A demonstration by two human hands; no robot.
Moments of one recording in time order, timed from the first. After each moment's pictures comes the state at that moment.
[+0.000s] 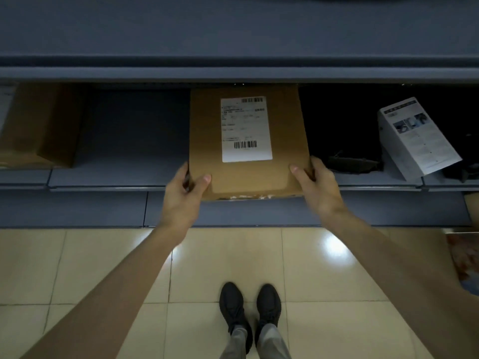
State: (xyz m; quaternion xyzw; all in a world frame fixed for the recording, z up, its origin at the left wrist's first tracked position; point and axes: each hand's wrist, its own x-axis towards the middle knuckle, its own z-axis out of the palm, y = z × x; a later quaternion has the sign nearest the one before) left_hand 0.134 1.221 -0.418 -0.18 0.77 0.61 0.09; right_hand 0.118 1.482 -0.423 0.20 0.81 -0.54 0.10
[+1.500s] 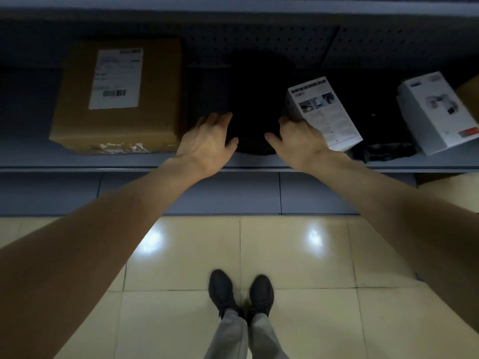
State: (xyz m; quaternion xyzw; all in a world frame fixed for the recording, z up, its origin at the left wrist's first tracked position) left_hand 0.079 1.472 -0.391 0.12 0.98 0.13 0.12; right_hand 0.081 1.666 -0.383 -0.03 0.98 -0.11 0.15
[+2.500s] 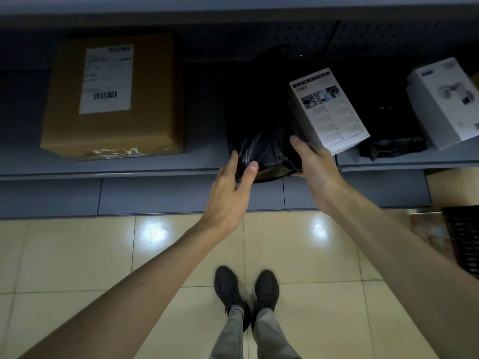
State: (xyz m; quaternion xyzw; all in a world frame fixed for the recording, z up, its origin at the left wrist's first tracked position) left_hand 0.163 1.512 -0.418 -0.11 0.82 0.52 0.22; right_hand 0.123 1.680 -0.415 0.32 0.67 -0.65 0.13
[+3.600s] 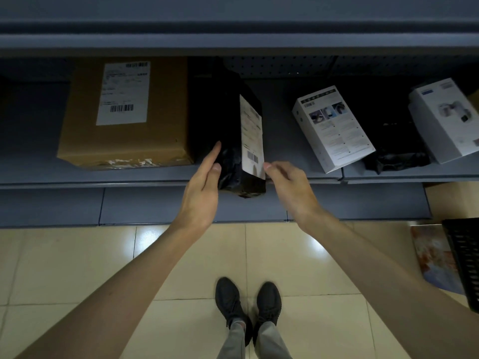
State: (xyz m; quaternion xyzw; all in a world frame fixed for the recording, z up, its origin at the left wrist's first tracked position) left_hand 0.138 1.445 -0.424 -0.10 0.75 0.64 0.14; right_hand 0.131 1.628 -0.417 0.21 0.76 -0.60 0.17
